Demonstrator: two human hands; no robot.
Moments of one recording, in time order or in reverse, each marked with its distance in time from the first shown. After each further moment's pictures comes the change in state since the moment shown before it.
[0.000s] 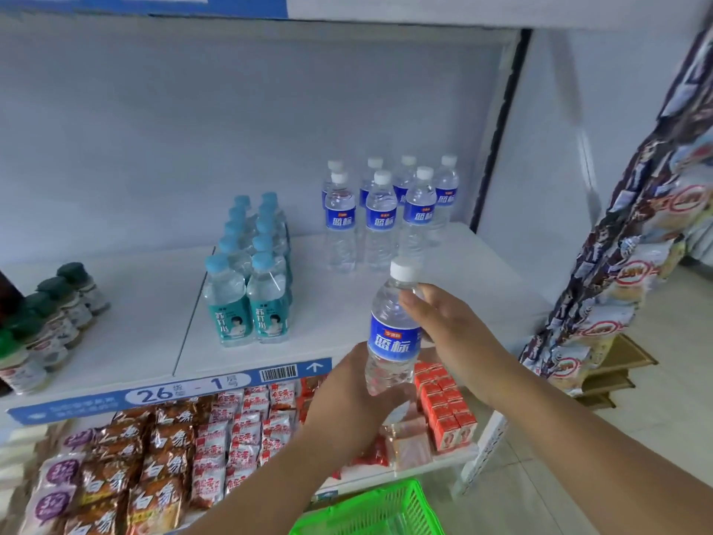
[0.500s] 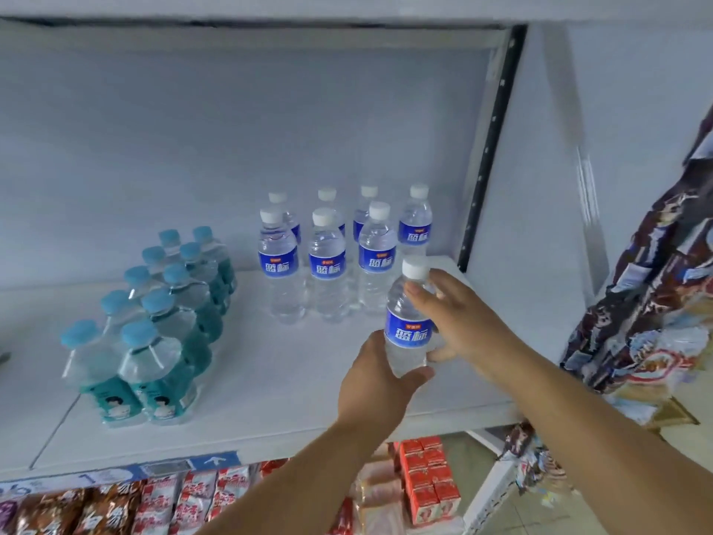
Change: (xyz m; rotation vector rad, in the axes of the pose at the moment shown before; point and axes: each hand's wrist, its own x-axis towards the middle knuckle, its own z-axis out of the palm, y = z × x) left_hand 0.191 0.072 0.118 -0.049 0.168 -0.124; right_hand 0.143 0.035 -0.154 0.073 0.031 0.195
